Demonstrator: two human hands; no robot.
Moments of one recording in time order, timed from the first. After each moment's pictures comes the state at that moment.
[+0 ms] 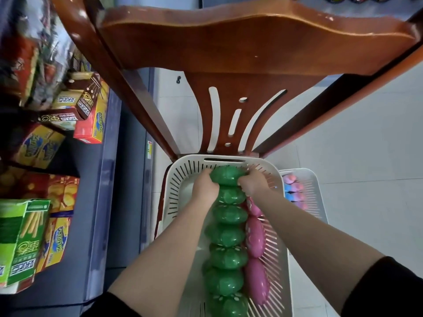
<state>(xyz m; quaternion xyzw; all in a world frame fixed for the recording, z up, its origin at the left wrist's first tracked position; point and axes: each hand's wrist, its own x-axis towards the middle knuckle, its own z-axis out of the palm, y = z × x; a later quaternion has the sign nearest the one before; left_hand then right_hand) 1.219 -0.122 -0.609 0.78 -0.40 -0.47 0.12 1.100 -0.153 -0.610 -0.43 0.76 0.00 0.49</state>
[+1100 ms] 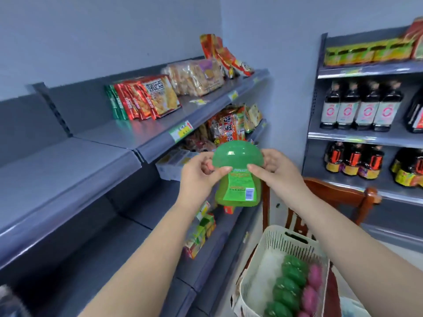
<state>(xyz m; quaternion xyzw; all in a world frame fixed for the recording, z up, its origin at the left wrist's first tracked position) 1.284 0.198 -0.092 0.69 -0.46 -0.05 0.56 1.139 0.090 -0.104 -0.73 0.22 -0.39 0.51</state>
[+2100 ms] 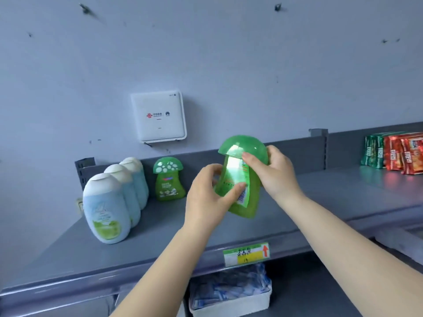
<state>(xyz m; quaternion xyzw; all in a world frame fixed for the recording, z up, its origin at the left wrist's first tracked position) 1.350 0.697 0.032 0.81 -0.17 0.36 0.42 1.371 0.550 0.058 -0.72 -0.14 -0.34 0.59</state>
